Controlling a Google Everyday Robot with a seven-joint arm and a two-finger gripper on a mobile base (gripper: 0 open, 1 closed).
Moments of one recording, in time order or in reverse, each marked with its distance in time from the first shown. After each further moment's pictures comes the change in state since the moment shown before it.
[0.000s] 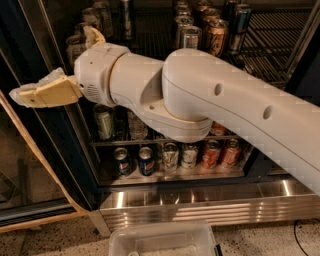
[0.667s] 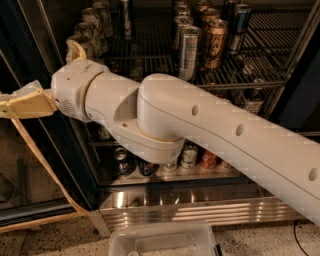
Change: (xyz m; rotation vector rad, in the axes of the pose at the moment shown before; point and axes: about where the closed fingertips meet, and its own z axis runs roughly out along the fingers) arm 0.005 0.029 0.025 0.010 -0.068 0.085
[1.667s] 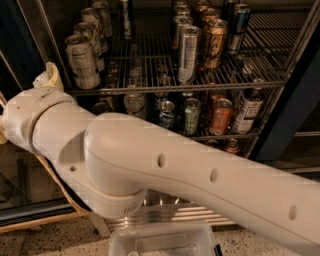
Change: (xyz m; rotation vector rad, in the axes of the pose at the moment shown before) arm 0.003 0.062 0.014 0.116 0.027 0.086
